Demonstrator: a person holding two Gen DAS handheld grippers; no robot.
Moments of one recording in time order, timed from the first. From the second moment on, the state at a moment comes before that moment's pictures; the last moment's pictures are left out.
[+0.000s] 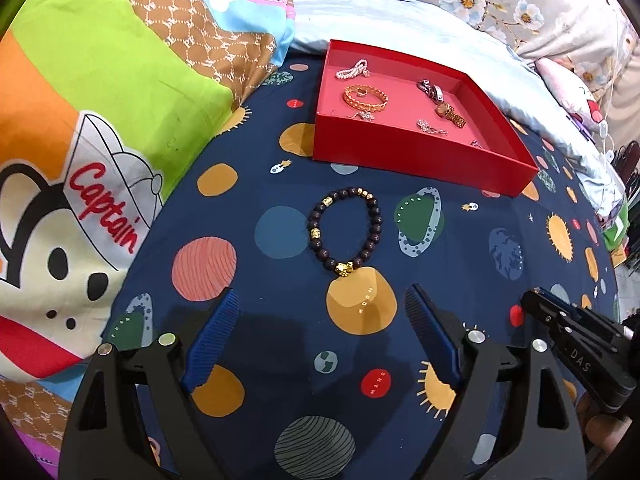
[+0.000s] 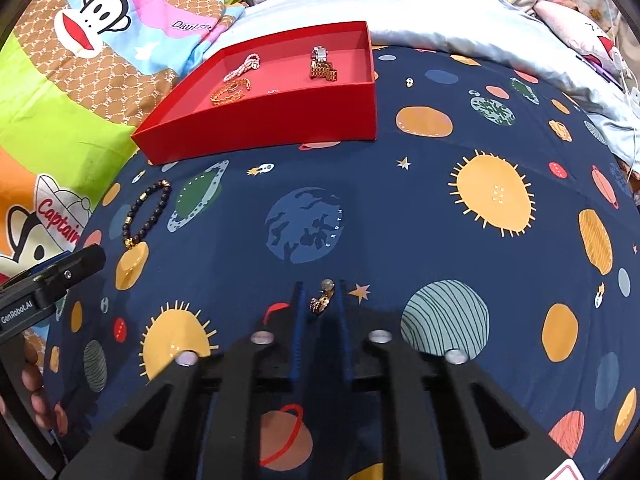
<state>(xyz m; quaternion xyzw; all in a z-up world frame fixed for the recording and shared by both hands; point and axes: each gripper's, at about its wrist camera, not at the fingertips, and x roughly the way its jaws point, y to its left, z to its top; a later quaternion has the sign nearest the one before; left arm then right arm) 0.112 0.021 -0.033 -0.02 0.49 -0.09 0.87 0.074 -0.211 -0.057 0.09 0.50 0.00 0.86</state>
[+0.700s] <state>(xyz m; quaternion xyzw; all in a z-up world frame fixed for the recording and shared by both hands) 0.174 0.021 -0.059 -0.02 0.50 -0.06 0.86 0.068 -0.206 -0.035 0.10 0.48 0.02 0.87</state>
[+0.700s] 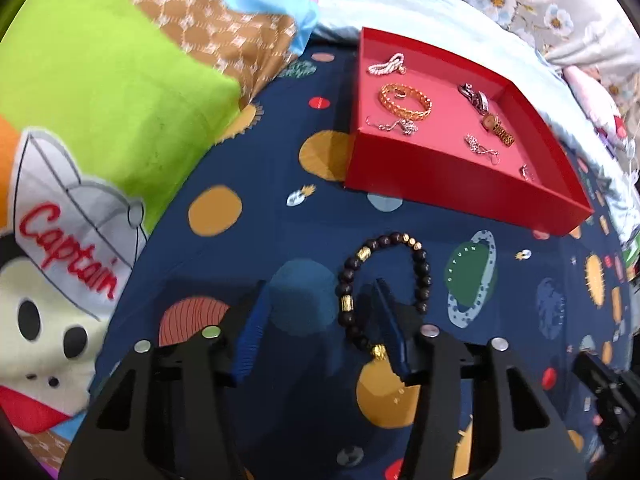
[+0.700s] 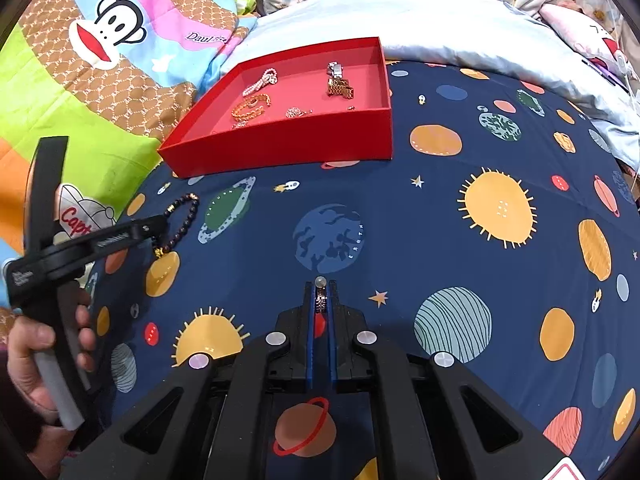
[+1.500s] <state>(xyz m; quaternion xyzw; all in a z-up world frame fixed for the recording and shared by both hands) 0.137 -0.002 -0.003 -0.03 0.47 -0.14 0.87 0.062 -0.200 0.002 0.11 0.45 0.05 0.88</state>
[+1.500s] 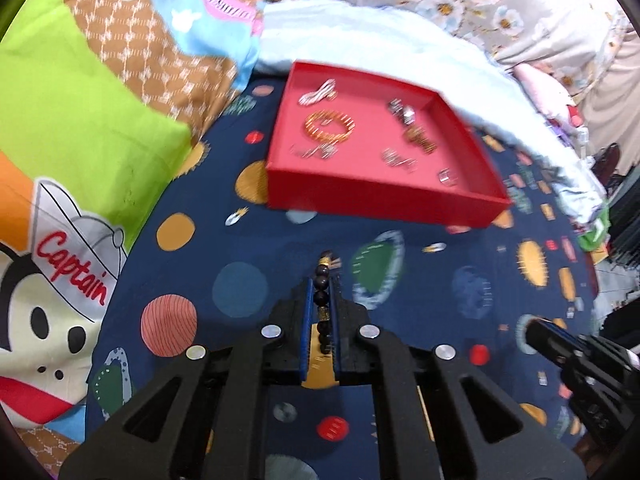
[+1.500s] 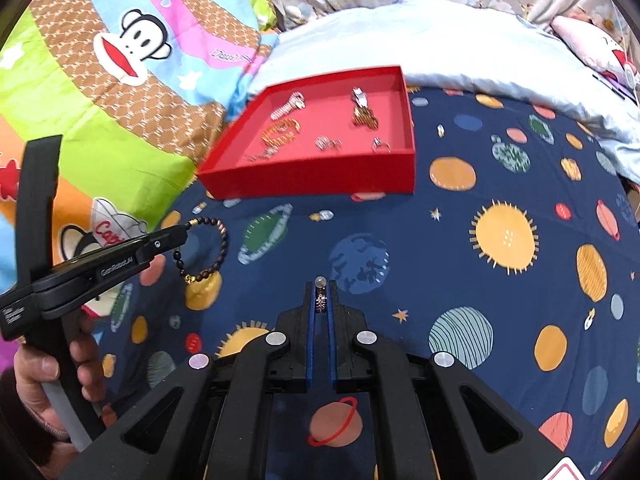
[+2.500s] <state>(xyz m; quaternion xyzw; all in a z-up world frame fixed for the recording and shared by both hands) 0.281 -0.078 0.108 -0.01 0.36 -0.19 0.91 0.239 -0.222 0.076 0.10 0.39 0.09 0.91</state>
